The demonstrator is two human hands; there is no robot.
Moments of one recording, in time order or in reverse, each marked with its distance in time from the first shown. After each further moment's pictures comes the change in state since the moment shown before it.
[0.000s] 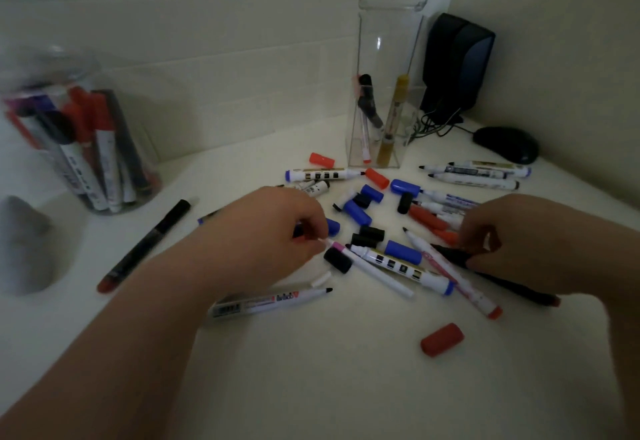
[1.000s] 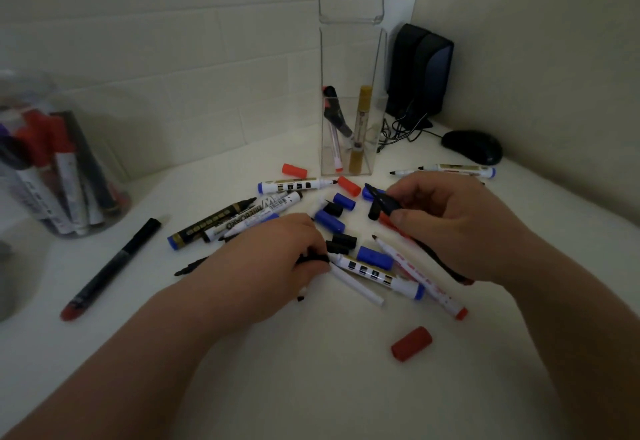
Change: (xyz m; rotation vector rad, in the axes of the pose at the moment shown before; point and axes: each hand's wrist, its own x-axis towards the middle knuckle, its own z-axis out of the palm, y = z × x) left_hand 0.013 0.022 0.026 0.031 -0.089 0.115; right_hand 0.002 -0.023 0.009 0.750 0.398 -0.259
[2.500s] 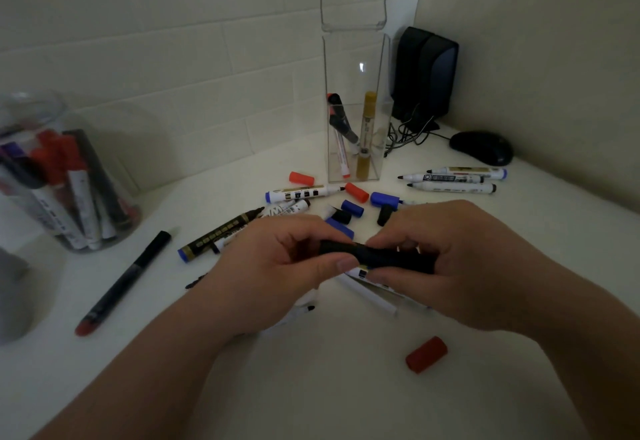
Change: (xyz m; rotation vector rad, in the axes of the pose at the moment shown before) left_hand -0.014 0.004 -0.007 -0.640 0.223 0.100; right_hand -0.017 -0.015 0.007 -0.343 -0.136 -0.371
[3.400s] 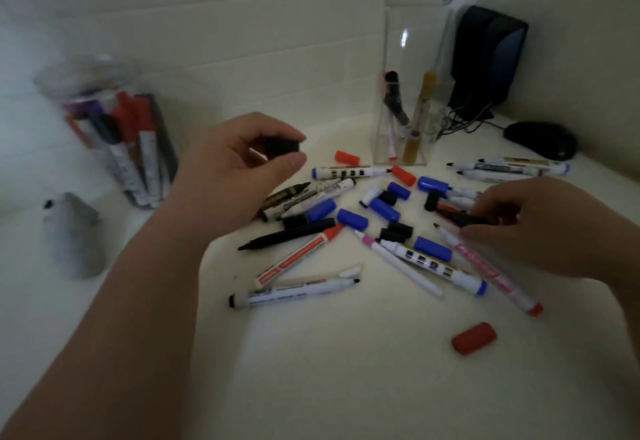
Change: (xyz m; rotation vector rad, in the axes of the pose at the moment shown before) left_hand -0.005 -0.018 -0.072 0.135 0.491 0.024; right_hand 0.008 0.050 -0.001 -0.107 -0.071 0.552
